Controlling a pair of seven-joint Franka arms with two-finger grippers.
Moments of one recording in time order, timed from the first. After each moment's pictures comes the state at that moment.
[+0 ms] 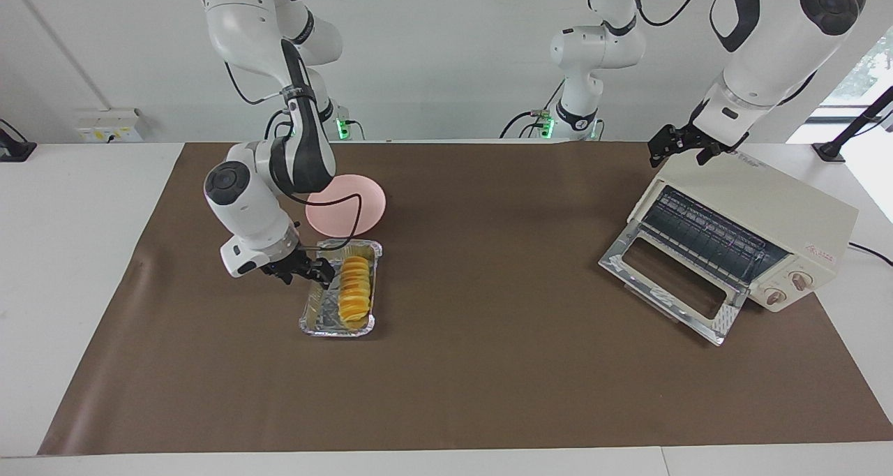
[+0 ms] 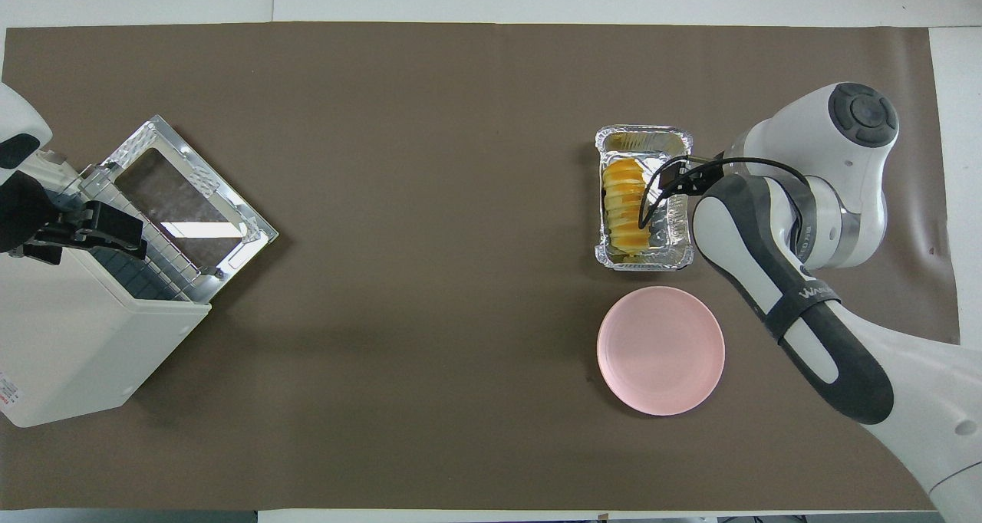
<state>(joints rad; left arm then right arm) -0.07 -0.02 -0.01 -1.66 -0.01 1.46 -0.05 0.12 0.33 -0.02 -1.91 0.14 2.24 0.25</state>
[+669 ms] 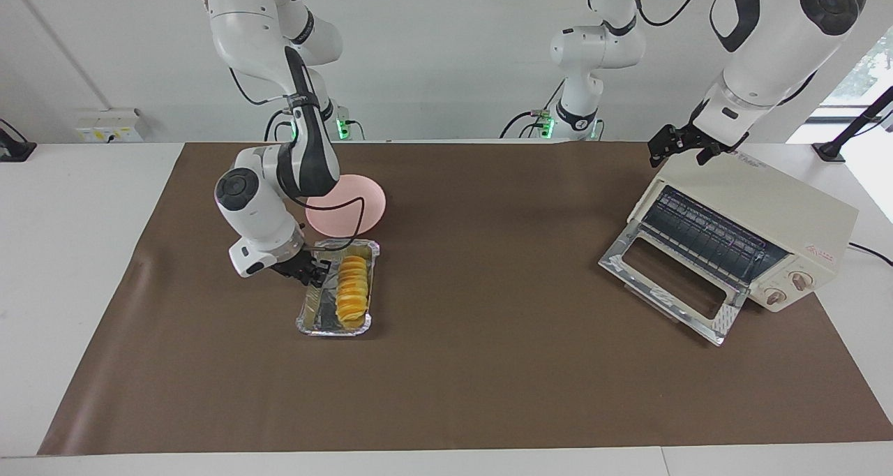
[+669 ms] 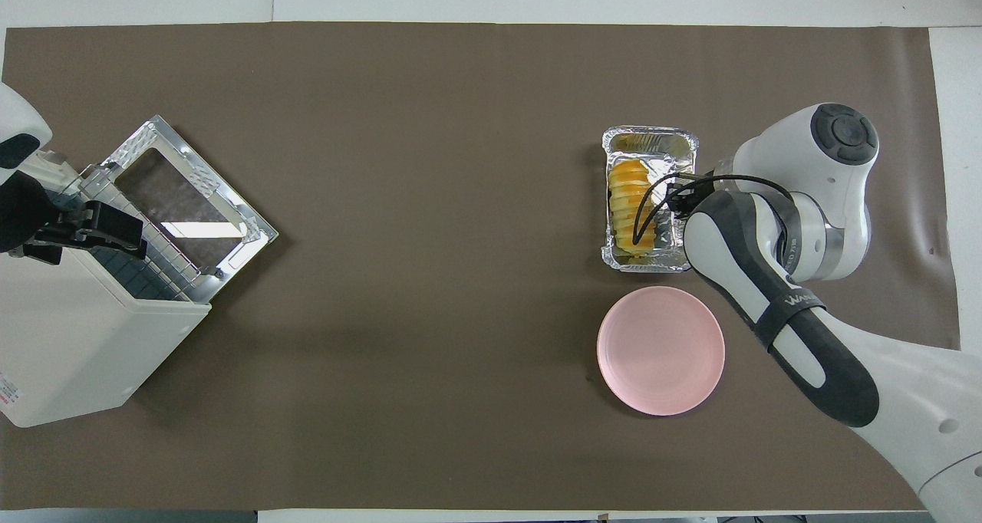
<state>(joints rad) -0.07 -0.02 -0.01 -1.66 -0.01 1.46 -0.05 0.13 0.33 -0.01 -1.95 0.14 2.26 0.23</state>
